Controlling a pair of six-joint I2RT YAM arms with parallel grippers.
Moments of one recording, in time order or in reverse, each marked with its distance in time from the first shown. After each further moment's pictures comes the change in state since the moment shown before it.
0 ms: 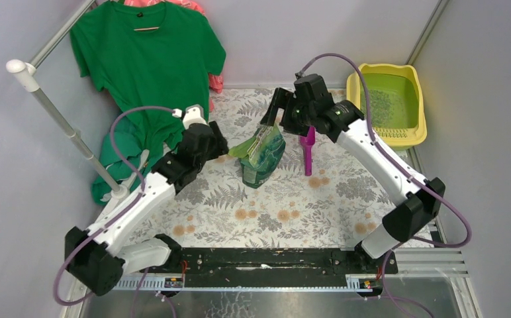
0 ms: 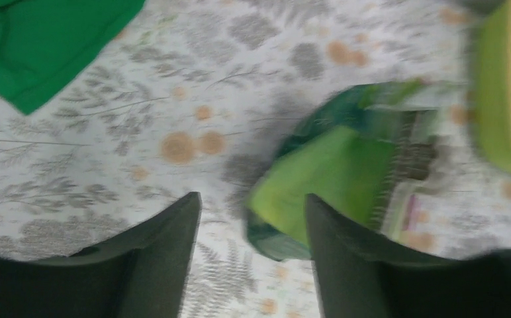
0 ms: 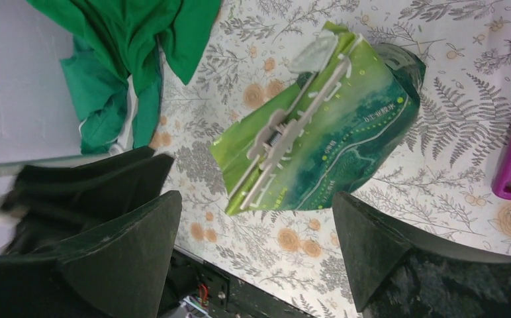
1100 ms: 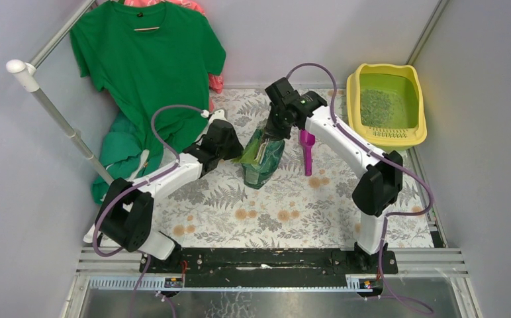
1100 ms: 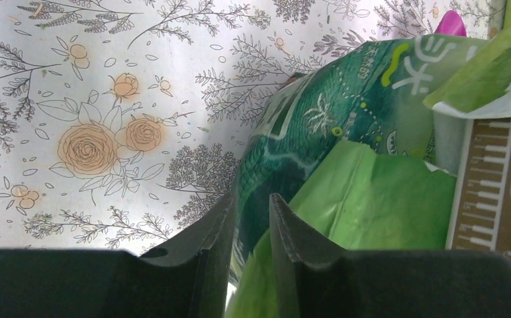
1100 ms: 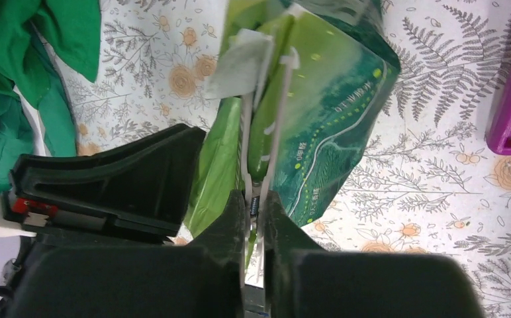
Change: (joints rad) left arm 0.083 0.385 -0.029 0.254 0.267 -0.057; right arm 0.055 0.342 0.275 -0.251 0.105 0.108
